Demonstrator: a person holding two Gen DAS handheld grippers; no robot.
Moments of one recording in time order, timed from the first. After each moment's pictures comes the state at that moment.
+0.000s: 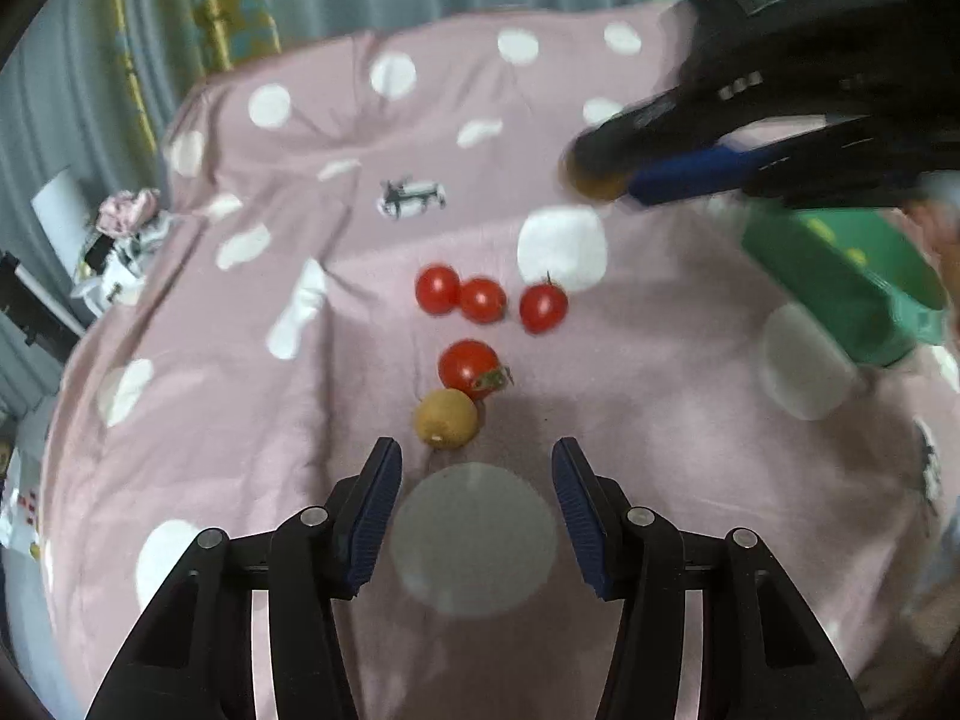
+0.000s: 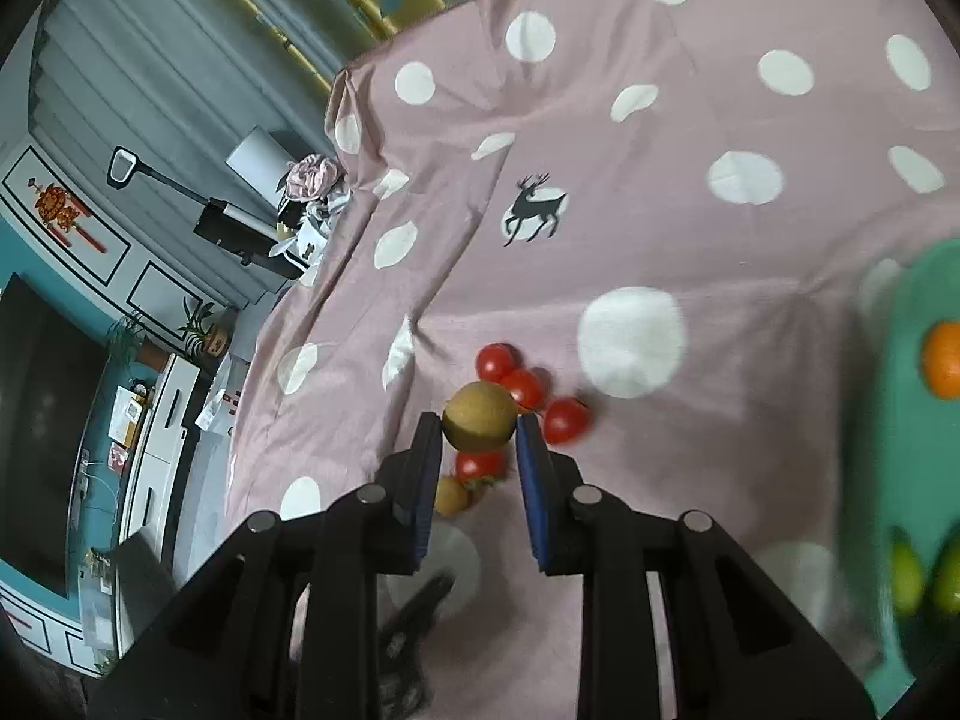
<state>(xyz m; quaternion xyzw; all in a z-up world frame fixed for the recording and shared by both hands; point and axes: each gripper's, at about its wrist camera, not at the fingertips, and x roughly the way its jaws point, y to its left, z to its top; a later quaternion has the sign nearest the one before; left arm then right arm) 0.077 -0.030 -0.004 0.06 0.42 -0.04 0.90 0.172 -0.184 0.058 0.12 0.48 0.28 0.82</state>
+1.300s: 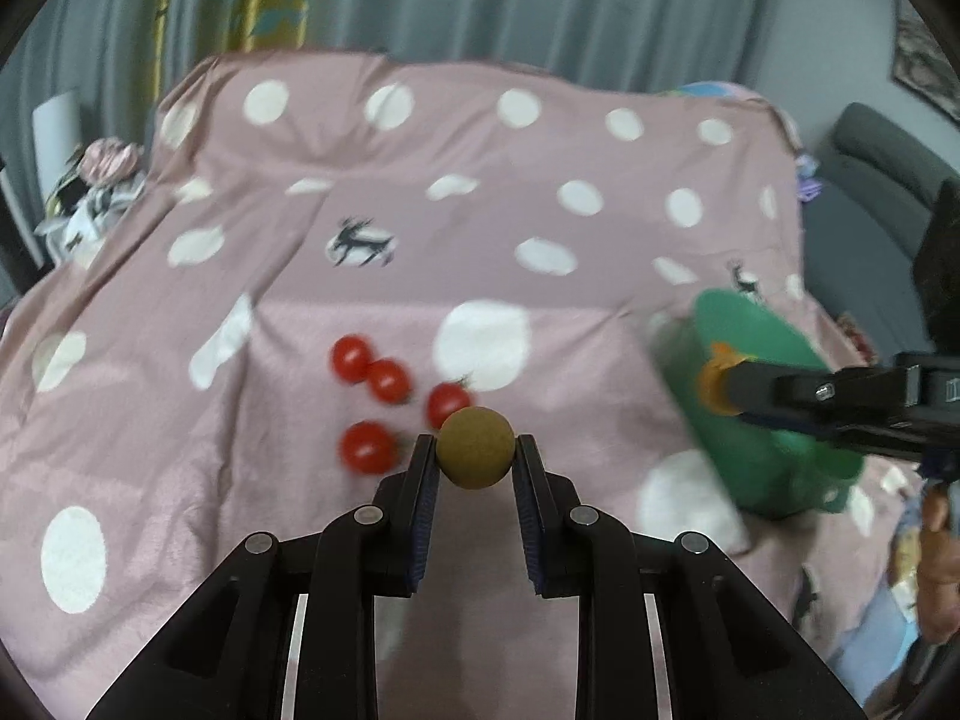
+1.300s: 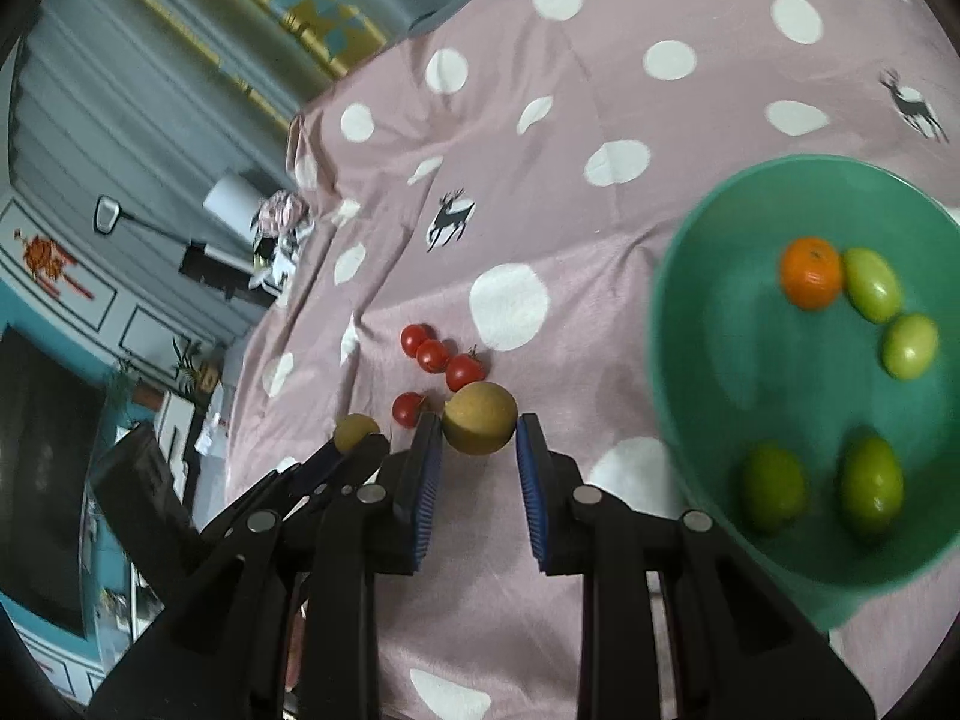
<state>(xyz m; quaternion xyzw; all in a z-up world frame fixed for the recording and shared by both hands) 0.078 -0.055 0.038 -0.08 0.37 -0.09 0.92 0.135 -0.269 0.063 0.17 0.48 0.23 0.83</state>
